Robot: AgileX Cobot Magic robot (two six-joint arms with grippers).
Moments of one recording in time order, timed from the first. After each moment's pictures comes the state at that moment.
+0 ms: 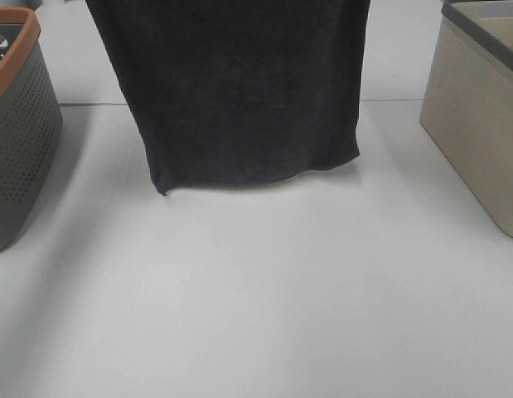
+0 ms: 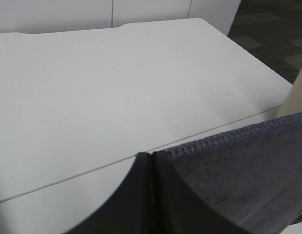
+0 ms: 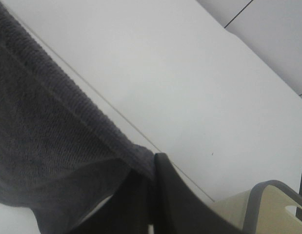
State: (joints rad) left arm -0.14 1.72 -1.45 -0.99 0.34 0.93; right arm 0.35 1.70 -1.62 -0.21 0.55 -0.36
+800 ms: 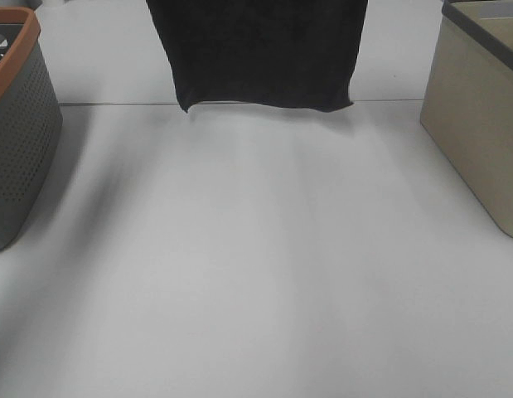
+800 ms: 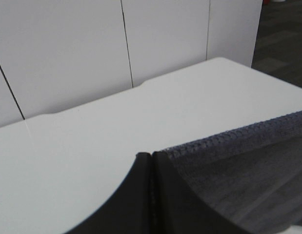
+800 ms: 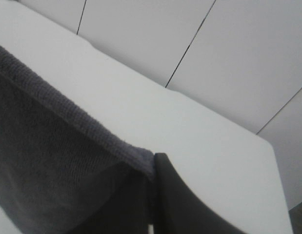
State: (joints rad) left arm -0.17 2.08 -1.95 -1.00 0.29 1.10; right arm 0.21 1.85 -1.56 -0.27 0.01 -0.19
